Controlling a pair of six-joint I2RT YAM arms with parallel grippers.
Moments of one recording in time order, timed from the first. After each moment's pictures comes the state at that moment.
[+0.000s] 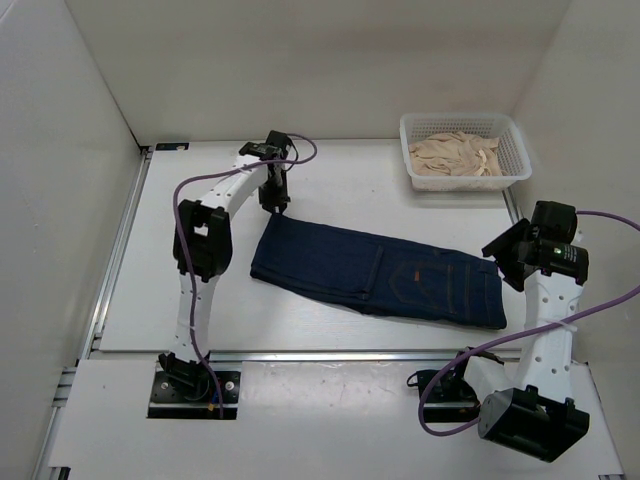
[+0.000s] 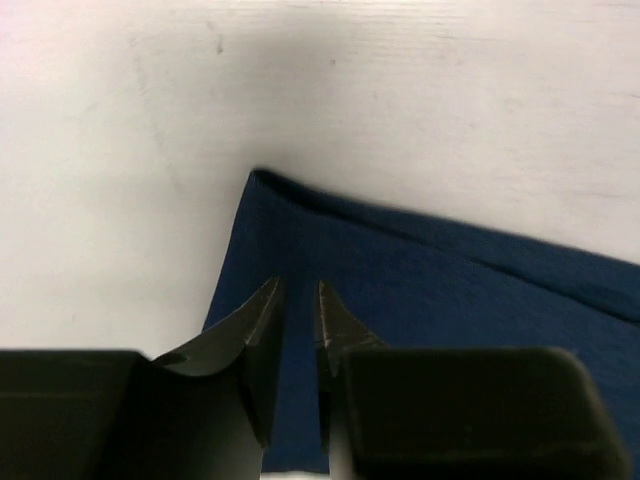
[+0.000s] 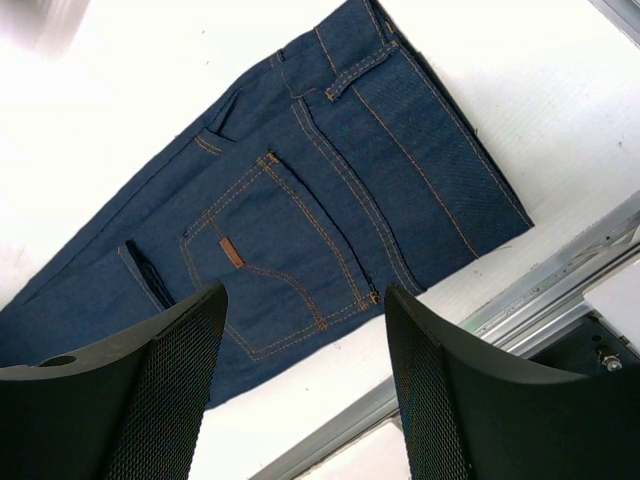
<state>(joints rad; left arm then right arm) -0.37 2.30 2.05 -1.01 -0.10 -0.40 -0.30 0.97 1.08 -1.07 0.04 0.59</state>
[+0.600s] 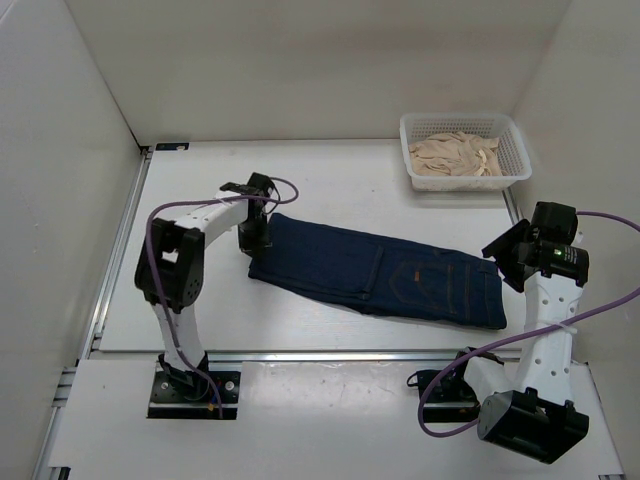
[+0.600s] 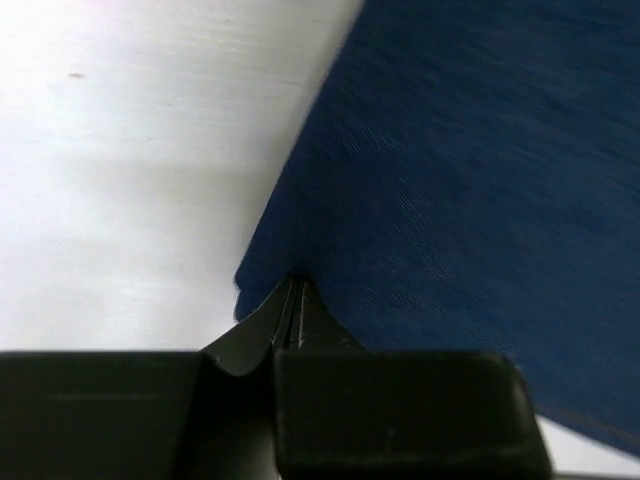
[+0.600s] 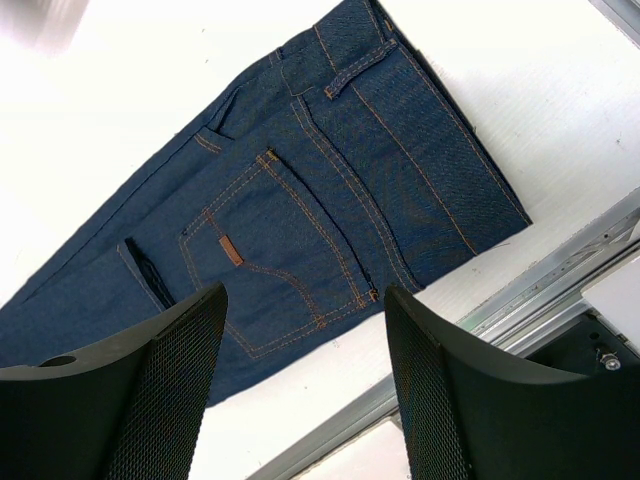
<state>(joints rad) -0.36 1.87 1.37 -0.87 -0.09 -0.45 -0.30 0.96 1.08 -1.08 0.04 0.59</state>
